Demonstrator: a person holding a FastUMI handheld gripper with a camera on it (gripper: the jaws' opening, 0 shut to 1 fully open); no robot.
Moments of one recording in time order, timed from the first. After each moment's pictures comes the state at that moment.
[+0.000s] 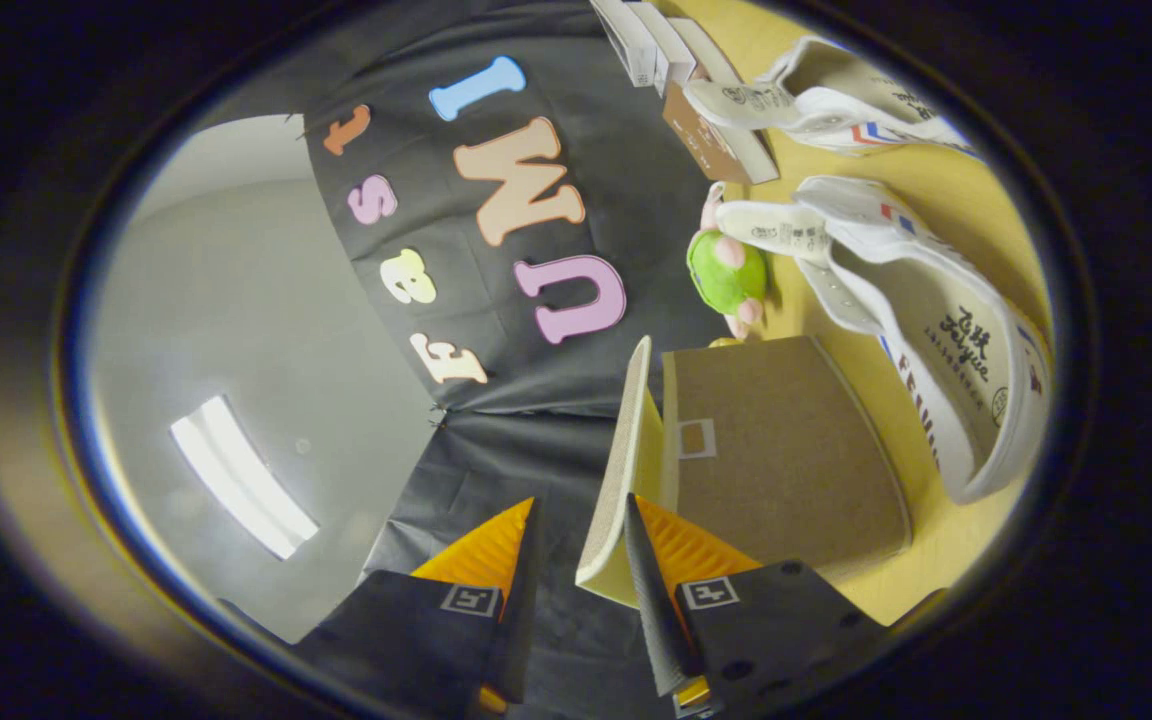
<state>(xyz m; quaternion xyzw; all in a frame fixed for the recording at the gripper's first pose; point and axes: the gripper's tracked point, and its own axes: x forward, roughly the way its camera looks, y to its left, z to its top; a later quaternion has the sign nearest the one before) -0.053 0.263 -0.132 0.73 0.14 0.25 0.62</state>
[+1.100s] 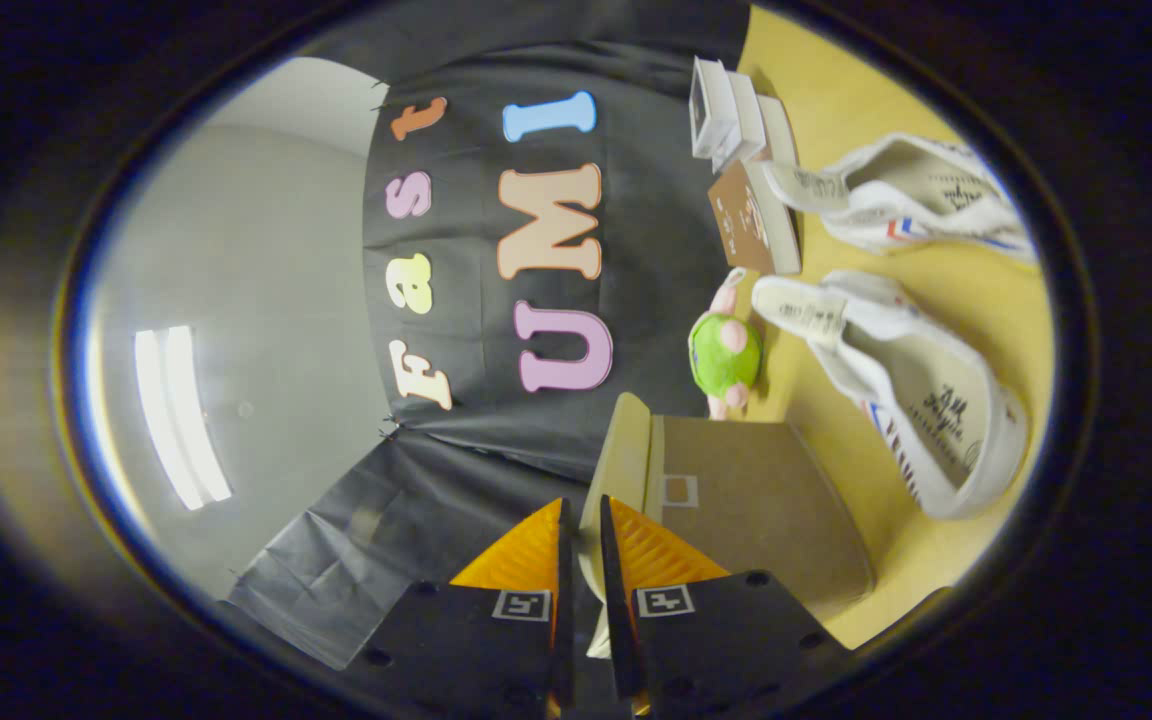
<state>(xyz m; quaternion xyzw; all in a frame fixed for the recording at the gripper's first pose) -0.040 0.249 -0.130 0.64 0.07 0.15 0.75</state>
